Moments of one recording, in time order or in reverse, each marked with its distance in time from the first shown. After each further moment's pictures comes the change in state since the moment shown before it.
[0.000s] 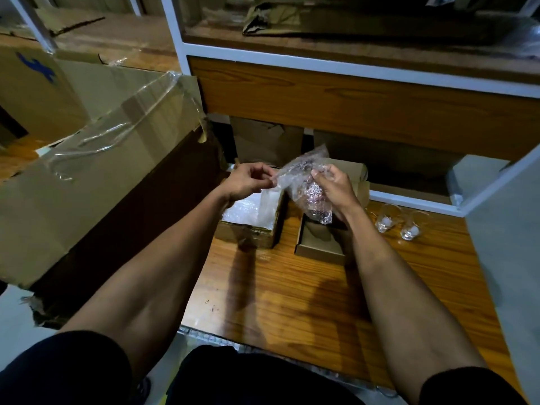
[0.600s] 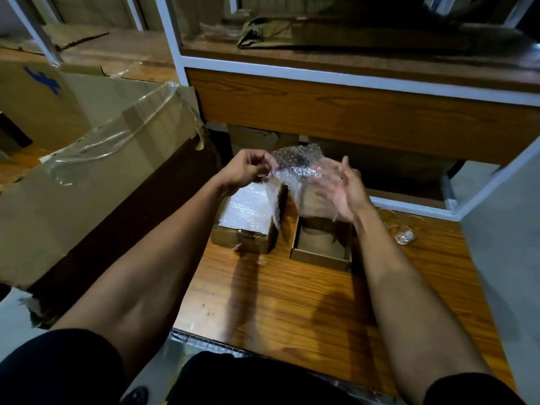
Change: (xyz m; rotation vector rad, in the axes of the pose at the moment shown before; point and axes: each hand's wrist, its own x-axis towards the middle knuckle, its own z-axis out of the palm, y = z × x) left_hand 0.001 0.051 0.000 -0.002 -0.040 0.136; right_hand -0.012 -0.022 -0.037 0.272 -0.101 0.094
